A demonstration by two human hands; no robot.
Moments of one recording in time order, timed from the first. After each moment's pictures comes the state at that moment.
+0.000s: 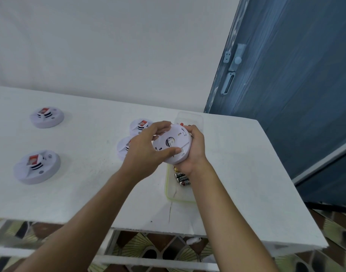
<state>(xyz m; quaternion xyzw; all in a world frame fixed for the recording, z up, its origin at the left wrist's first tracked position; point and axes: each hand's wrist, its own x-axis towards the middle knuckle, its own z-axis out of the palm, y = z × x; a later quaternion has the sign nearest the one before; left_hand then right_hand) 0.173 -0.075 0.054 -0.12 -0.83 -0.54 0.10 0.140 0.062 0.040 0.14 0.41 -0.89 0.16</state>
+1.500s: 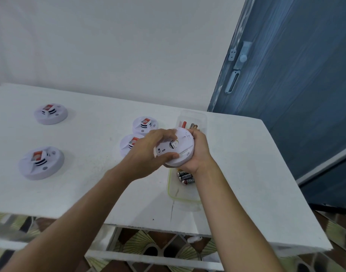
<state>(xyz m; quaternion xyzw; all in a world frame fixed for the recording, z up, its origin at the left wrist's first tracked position) 0.163 -0.092 0.035 -0.25 -0.86 -0.45 0.08 0.142 0.067 0.043 0.20 0.40 -0.86 0.25</state>
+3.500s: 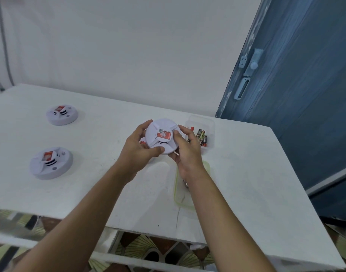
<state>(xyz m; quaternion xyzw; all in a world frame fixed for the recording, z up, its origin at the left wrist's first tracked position) 0.149 -0.116 0.029 -0.02 -0.70 -0.71 0.01 0.139 0.027 0.033 0.11 0.54 -0.83 0.01</state>
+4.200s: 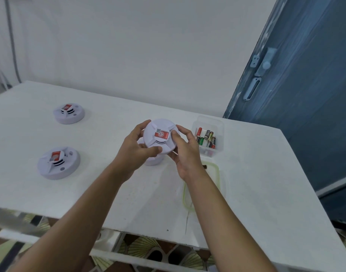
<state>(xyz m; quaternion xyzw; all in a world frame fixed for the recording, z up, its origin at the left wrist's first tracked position) 0.135 -0.151 0.018 -0.02 -0.72 -0.69 -0.01 0.124 0.003 0.025 0.11 0.56 -0.82 0.04</state>
